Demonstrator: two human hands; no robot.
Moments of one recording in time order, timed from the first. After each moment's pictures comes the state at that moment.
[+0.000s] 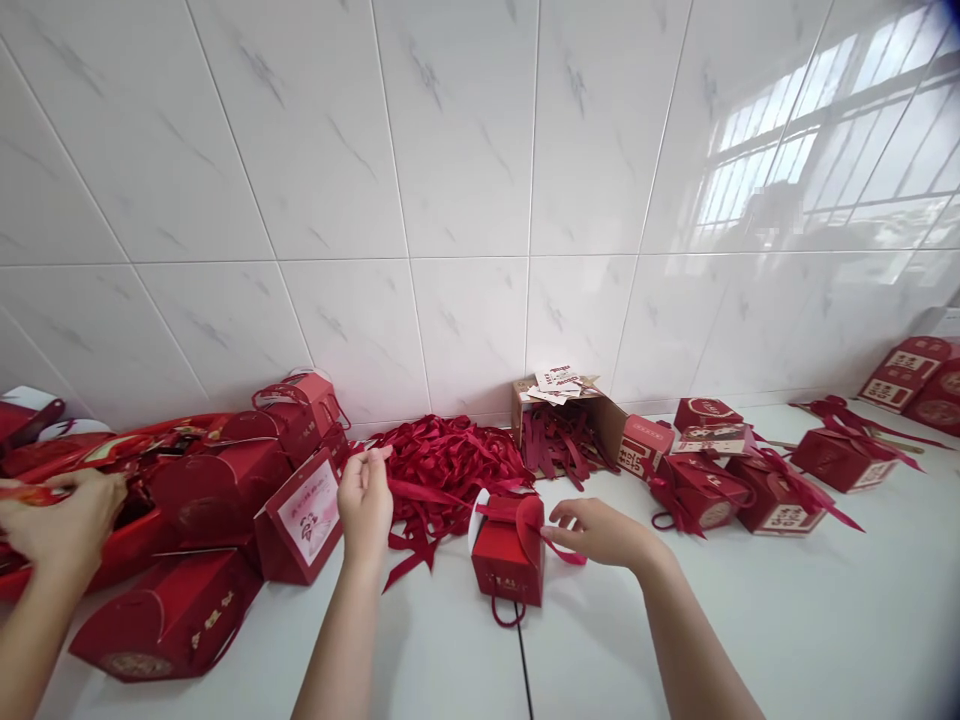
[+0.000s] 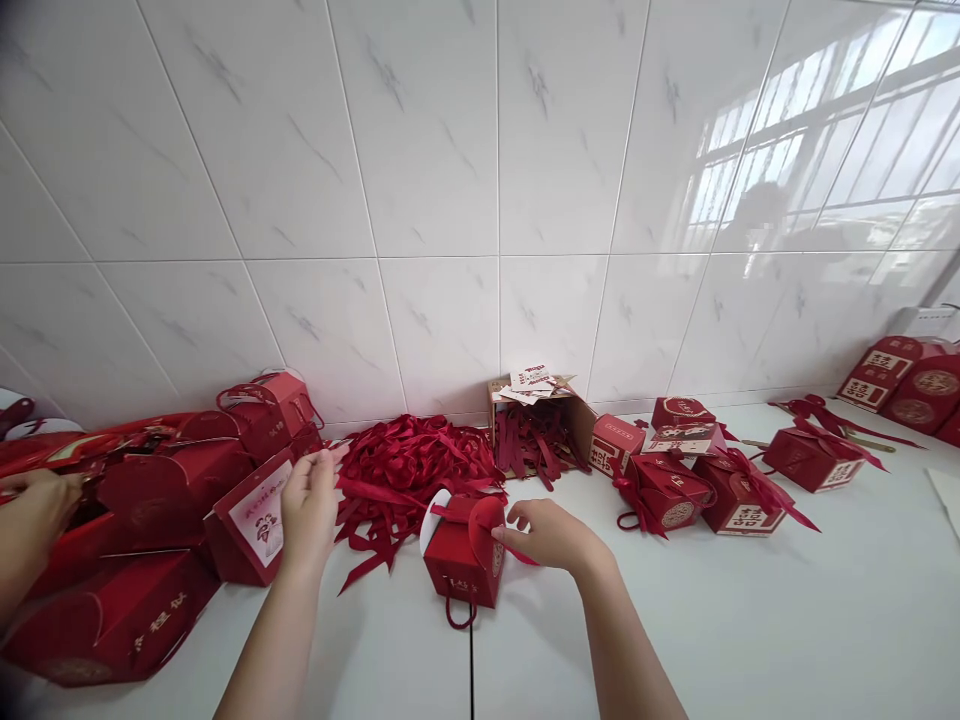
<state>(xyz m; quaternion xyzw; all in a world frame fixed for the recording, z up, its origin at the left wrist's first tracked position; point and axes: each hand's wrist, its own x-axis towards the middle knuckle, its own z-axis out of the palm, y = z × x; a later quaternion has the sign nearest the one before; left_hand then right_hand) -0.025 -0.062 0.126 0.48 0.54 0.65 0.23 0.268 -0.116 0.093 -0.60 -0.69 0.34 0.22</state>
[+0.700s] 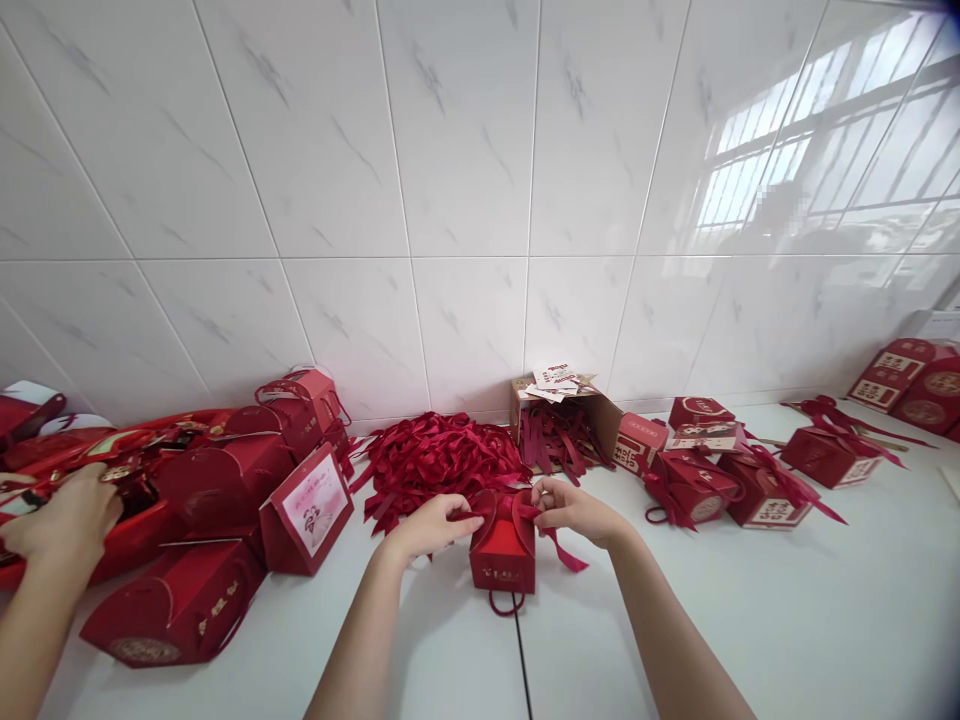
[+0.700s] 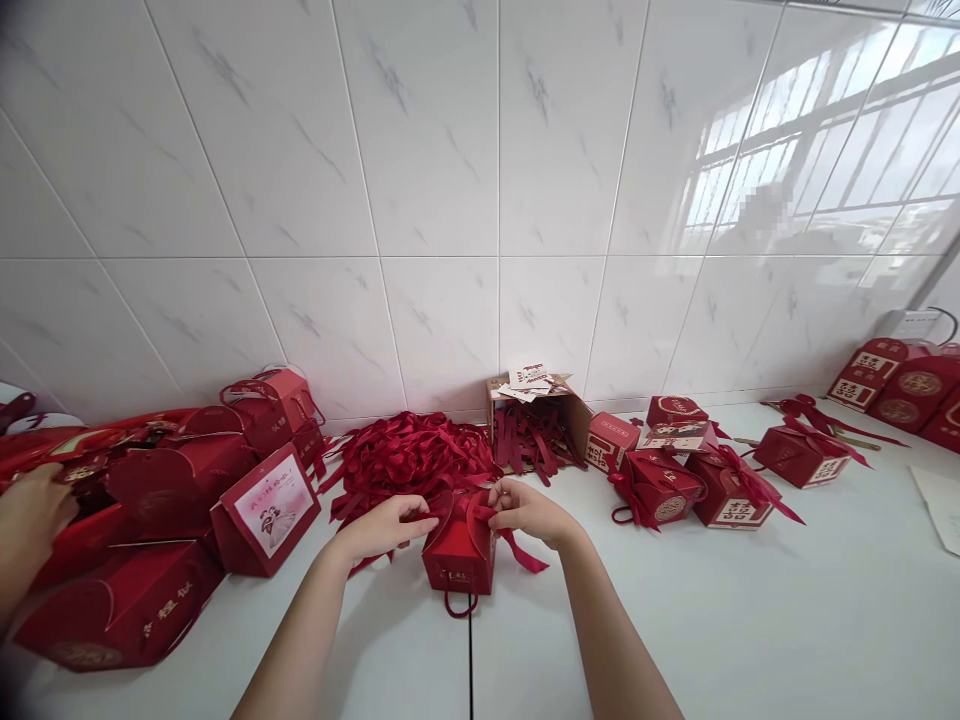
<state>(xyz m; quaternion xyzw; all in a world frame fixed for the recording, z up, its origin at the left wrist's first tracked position) 0.001 -0.075 0.112 0.70 0.52 0.13 0.47 0.253 -0.097 0.085 -0.43 -0.61 0.57 0.34</state>
